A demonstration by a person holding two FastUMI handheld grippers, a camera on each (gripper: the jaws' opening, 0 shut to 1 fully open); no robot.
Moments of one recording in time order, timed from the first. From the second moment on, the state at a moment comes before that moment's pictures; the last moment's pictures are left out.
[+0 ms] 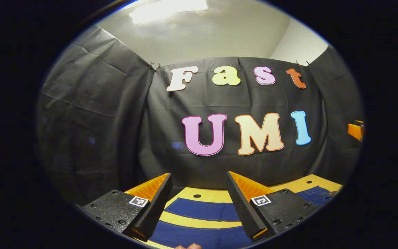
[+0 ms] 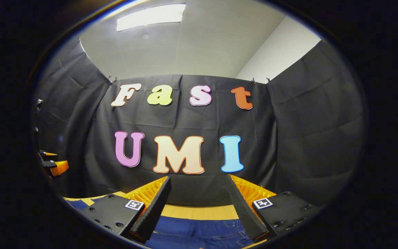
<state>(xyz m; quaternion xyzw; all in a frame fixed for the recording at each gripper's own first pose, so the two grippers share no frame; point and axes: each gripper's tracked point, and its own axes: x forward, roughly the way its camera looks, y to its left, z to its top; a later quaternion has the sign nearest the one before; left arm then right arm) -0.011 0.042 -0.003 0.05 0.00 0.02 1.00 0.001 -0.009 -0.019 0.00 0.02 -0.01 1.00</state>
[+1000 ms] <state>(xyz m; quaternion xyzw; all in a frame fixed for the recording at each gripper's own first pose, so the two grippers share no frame) -0.068 0.177 -0.249 0.45 0.26 -0.15 0.84 -0.042 0.010 -0.091 -0.06 0.08 -0.05 0.99</state>
